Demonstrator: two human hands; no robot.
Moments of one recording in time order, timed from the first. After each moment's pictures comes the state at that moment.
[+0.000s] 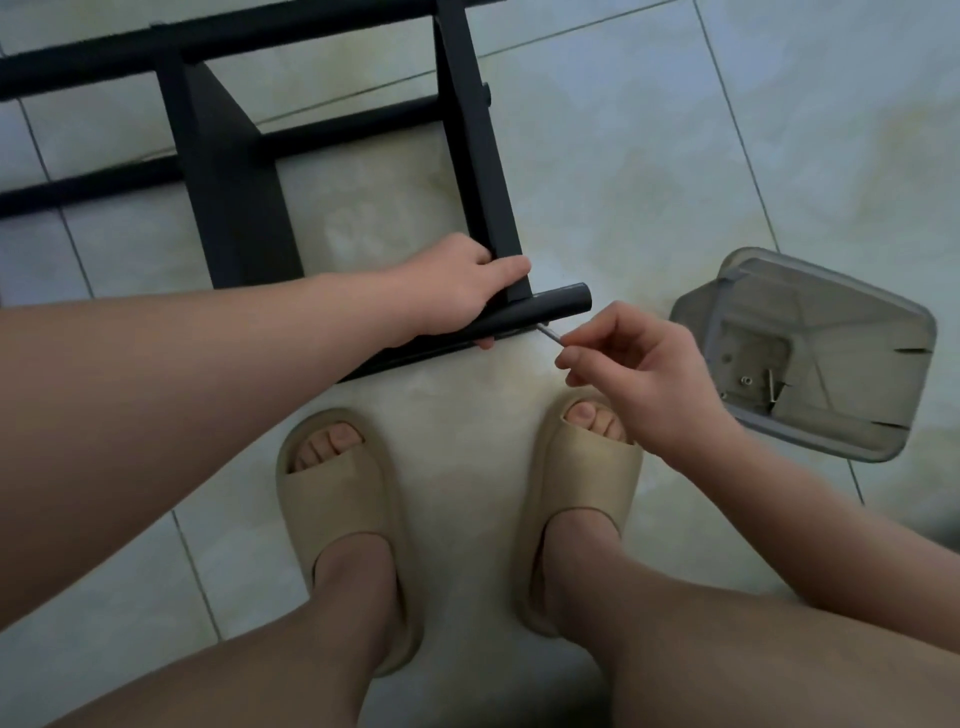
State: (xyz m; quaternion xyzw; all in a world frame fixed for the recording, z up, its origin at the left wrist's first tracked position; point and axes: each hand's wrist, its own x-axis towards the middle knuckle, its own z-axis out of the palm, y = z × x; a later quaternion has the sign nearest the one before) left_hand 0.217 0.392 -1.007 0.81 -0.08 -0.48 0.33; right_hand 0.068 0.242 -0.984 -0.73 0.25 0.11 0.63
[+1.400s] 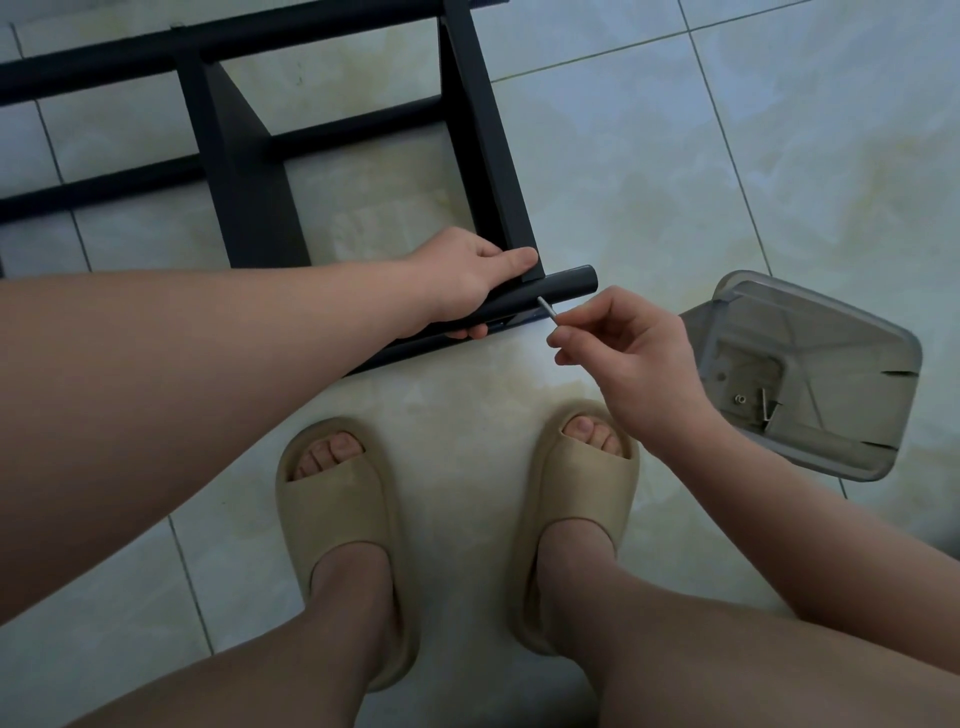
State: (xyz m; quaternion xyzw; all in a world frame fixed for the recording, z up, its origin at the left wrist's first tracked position) left_hand 0.231 0.390 -1.012 0.77 -0.02 -0.47 0.42; right_hand 0.091 0.249 -0.989 -0.73 0.25 0.05 0.64
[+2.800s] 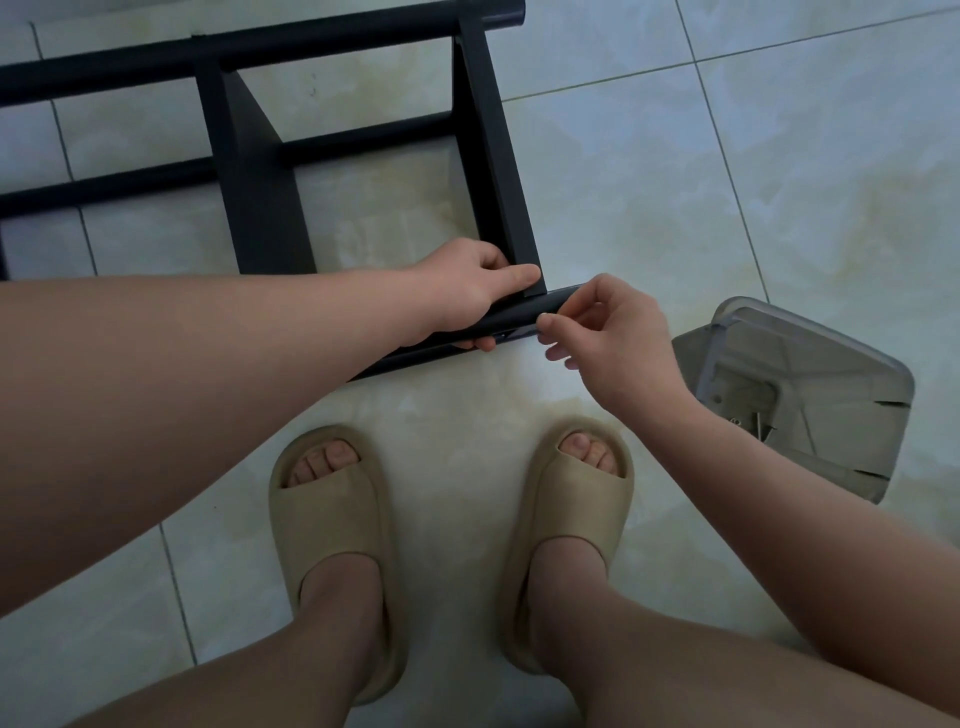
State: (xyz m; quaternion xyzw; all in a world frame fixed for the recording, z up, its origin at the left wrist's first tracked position) left_hand 0.233 0.390 -1.009 0.77 -0.02 -0.47 0.43; right_hand 0.124 0.247 -0.999 -0.80 0.30 0.10 0.51
